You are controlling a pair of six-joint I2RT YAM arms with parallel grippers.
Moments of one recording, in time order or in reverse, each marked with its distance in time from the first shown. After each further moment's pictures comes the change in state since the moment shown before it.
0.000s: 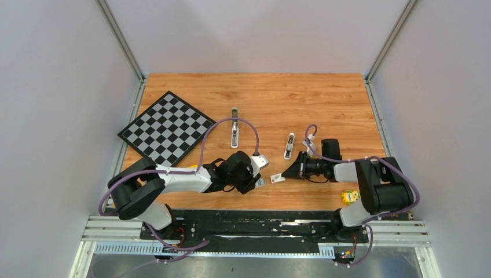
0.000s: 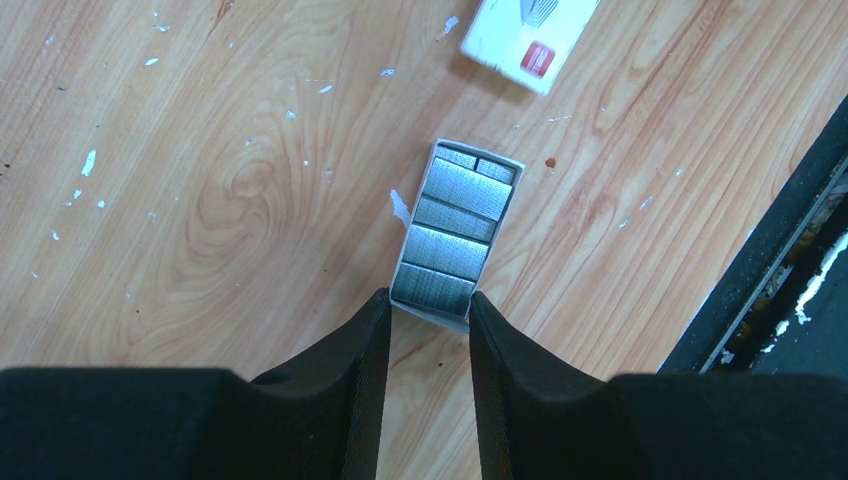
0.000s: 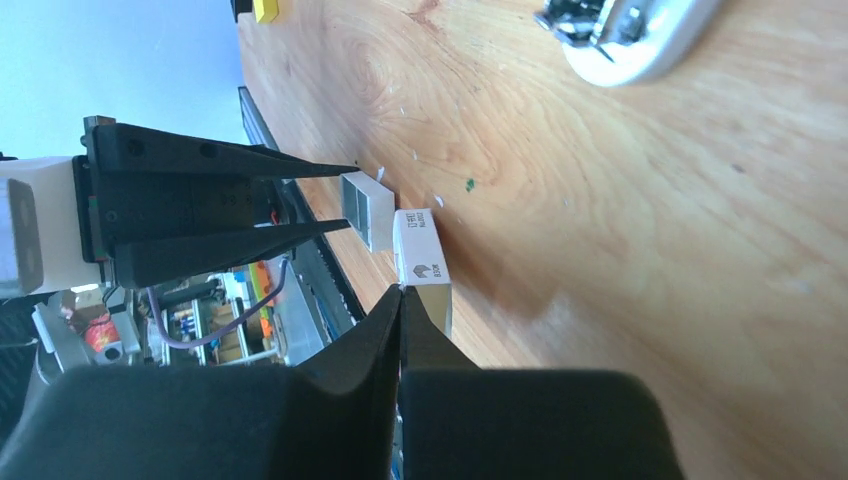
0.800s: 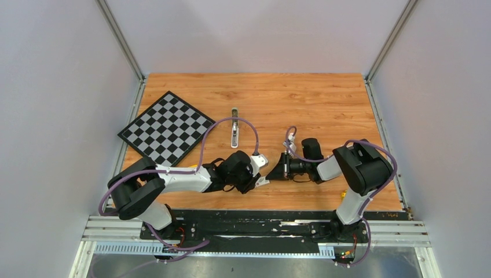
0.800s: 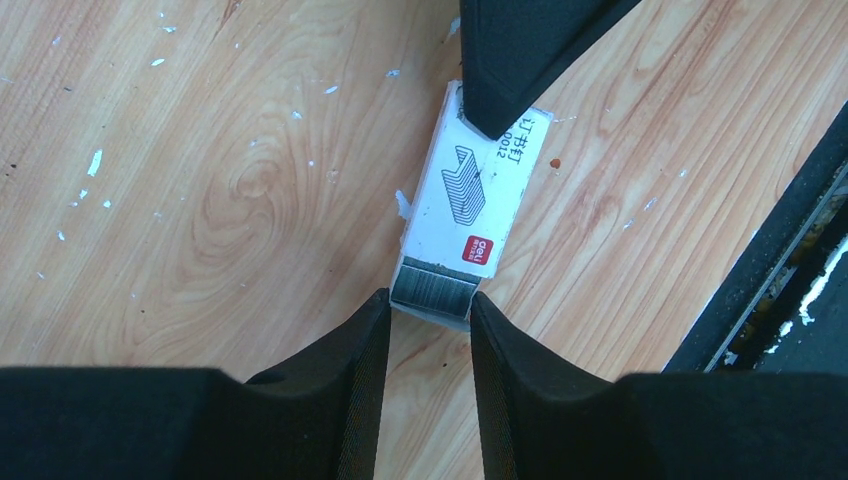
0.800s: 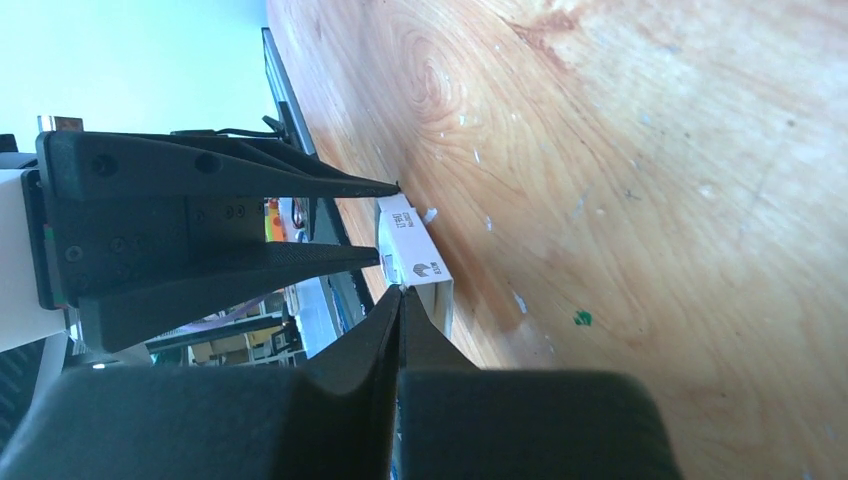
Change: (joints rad) left arm 0.006 0.000 -0.001 0.003 0.004 0.001; right arm 0.217 0.203 0.048 0.322 0.014 0.187
